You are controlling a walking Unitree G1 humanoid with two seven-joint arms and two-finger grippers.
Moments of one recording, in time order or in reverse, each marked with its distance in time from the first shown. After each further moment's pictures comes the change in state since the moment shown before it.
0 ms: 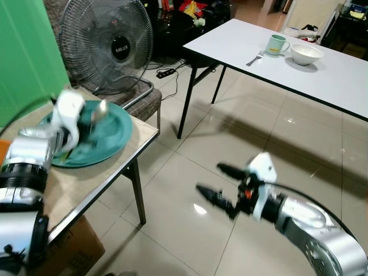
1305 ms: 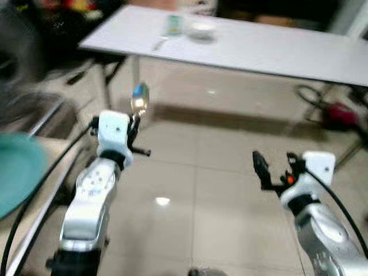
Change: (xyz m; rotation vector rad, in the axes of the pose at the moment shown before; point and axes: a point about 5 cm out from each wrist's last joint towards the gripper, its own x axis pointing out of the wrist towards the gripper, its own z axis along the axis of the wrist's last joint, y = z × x) left arm -0.046 -0.137 -0.019 -0.021 -0.445 0.033; right arm -0.040 -0.030 0.000 0.077 -0.166 -0.735
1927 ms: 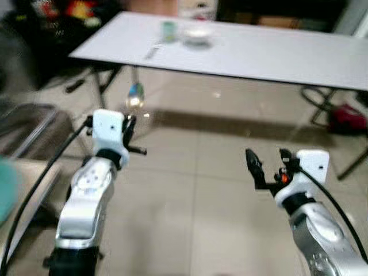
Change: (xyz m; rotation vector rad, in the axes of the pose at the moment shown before) left arm 0.003 -0.001 0.000 -0.037 0.013 -0.006; right arm -0.001 0.006 0.003 -0.022 -0.015 0.024
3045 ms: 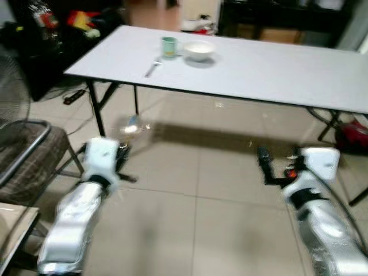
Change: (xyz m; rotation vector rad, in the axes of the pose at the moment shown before) left arm -0.038 0.033 -0.050 0.047 0.181 0.011; right arm 0.012 -0.008 -0.006 -0.037 -0.054 0.000
